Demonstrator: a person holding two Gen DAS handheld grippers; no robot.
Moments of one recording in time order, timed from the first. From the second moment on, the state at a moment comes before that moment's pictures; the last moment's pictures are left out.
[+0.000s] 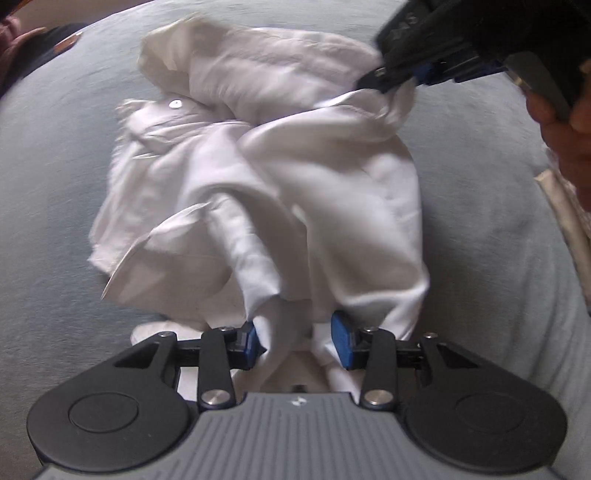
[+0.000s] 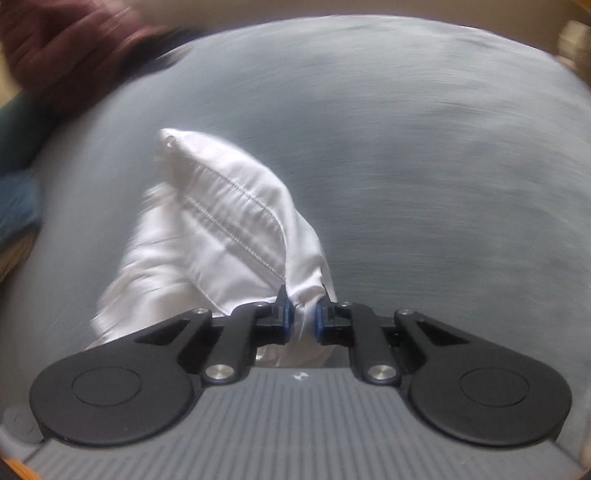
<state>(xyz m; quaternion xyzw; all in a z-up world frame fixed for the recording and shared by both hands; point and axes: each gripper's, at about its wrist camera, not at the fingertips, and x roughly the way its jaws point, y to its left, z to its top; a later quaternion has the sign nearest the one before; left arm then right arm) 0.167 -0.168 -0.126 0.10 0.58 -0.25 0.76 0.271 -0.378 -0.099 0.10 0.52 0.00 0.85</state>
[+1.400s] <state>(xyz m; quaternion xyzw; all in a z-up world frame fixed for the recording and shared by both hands) 0.362 -0.242 -0.133 0.20 0.37 -0.21 0.88 0.232 -0.432 -0.153 0.10 0.46 -0.07 0.88</state>
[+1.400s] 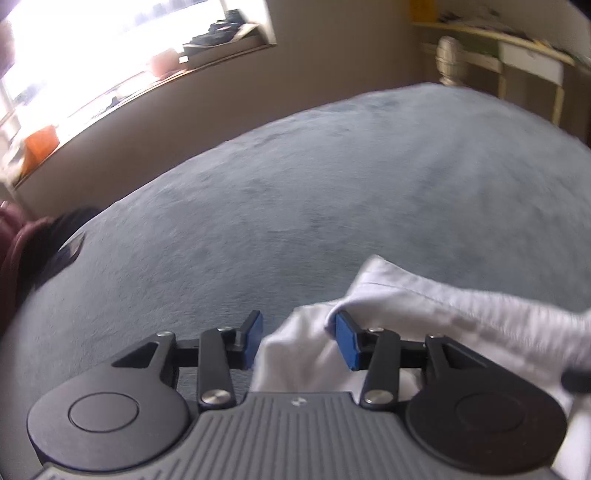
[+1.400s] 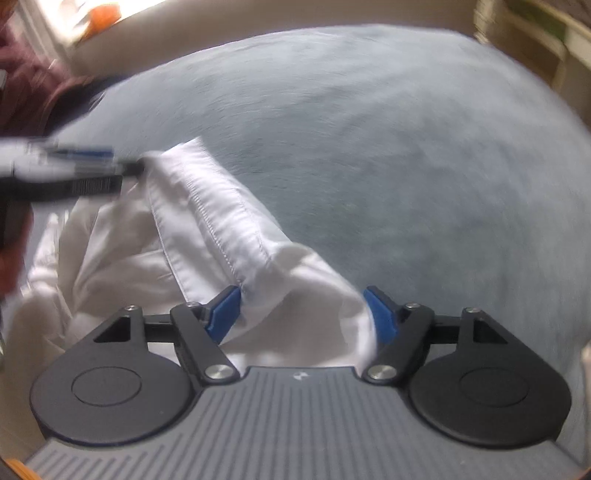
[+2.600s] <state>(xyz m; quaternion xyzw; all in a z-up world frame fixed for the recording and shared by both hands) 0.359 -0.222 -0.131 0.15 0.44 -0.21 0.86 0.201 -0.474 -0.162 0.34 0.44 -0.10 0.82</state>
